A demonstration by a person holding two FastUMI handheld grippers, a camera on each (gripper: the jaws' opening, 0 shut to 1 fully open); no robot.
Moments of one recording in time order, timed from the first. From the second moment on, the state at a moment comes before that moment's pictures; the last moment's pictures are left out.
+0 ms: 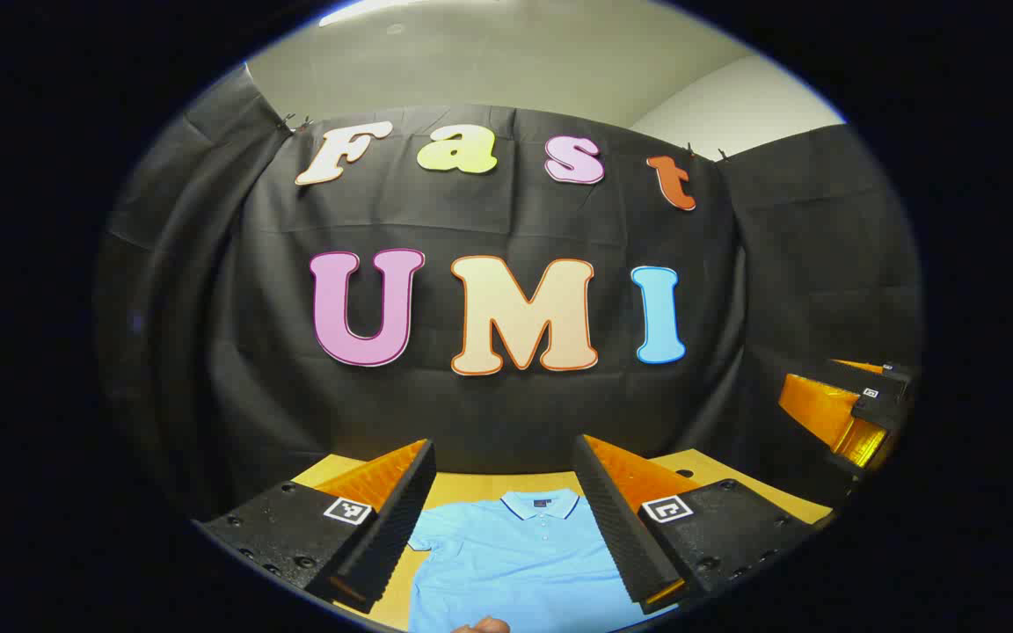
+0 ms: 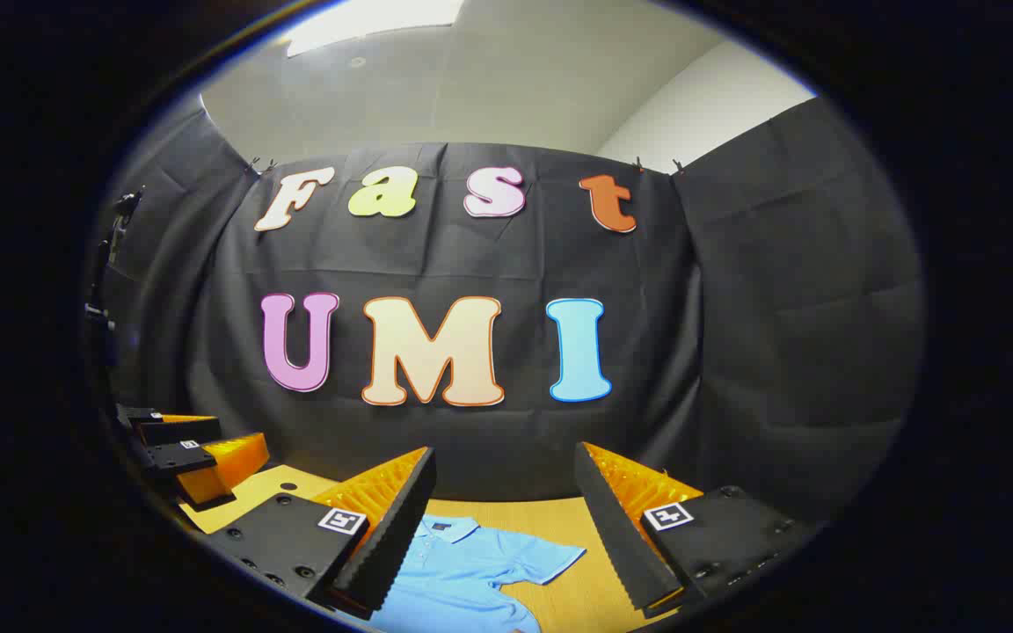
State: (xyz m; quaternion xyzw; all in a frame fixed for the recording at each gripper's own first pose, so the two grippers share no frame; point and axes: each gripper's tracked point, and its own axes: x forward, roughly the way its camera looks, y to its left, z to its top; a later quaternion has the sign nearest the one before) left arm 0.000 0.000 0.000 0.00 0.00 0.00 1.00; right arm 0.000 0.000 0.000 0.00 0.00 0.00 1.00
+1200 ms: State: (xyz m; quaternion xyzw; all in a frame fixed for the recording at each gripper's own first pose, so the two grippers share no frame) left arm 0.016 0.012 0.001 0.02 0.00 0.00 1.00; right arm 0.061 -0.019 -0.027 -0.02 0.02 -0.01 1.00
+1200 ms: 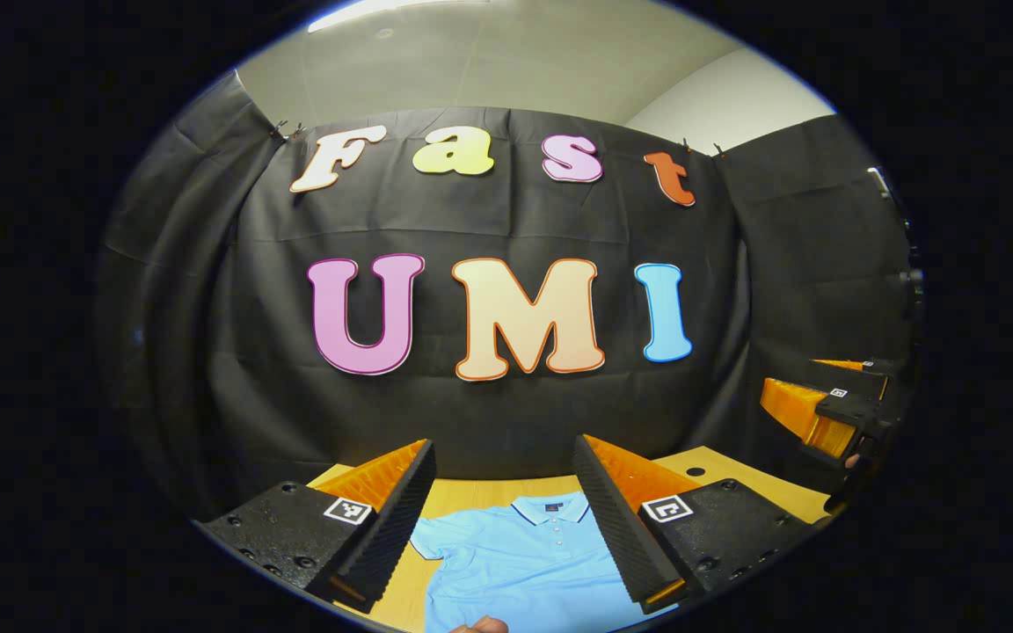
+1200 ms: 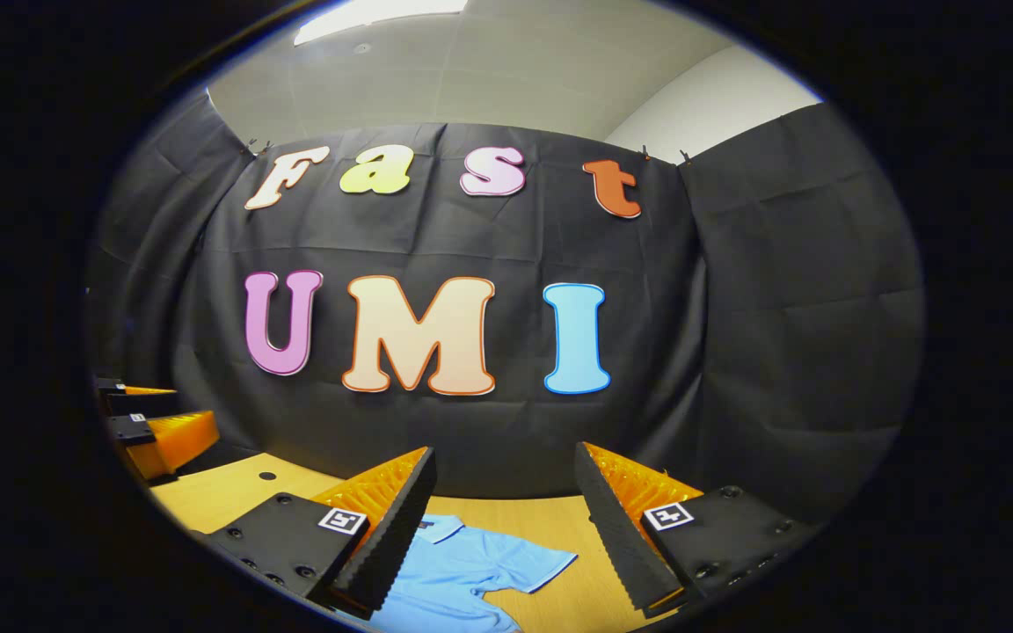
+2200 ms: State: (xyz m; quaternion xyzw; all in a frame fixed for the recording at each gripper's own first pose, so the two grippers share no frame) left arm 0.056 0.078 -0.018 0.03 0.02 0.04 1.00; right arm 0.183 -0.090 -0.251 -0.06 0.22 -0.10 0.97
